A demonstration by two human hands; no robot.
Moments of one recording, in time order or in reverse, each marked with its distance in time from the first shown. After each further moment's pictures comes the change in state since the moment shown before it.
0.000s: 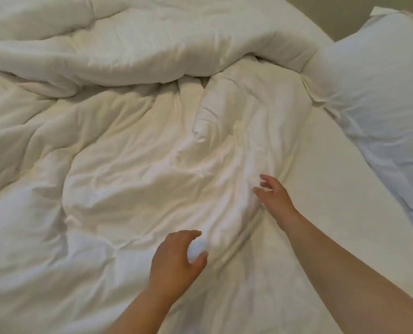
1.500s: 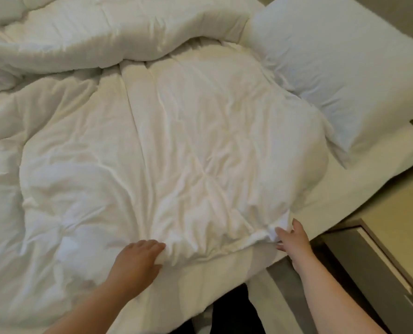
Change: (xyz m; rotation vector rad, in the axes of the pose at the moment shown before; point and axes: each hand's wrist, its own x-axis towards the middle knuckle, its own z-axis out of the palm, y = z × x) left_hand -0.083 -0.003 0.059 0.588 -0.246 0.428; right_hand -0.147 0.174 -0.117 0.290 0.269 0.344
